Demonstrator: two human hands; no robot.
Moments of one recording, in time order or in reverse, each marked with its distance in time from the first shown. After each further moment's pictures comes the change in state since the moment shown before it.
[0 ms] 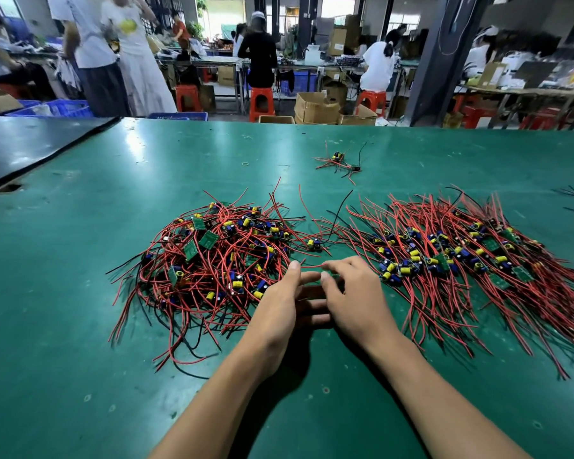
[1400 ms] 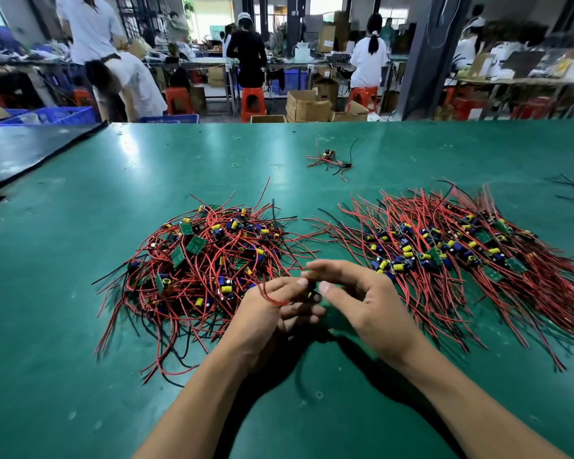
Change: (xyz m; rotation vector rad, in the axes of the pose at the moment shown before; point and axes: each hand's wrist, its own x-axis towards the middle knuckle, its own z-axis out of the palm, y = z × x) left_hand 0.004 0.003 -0.013 -0.136 -0.064 -0.054; right_hand -0.022 -0.016 -0.041 0.699 -0.182 -0.051
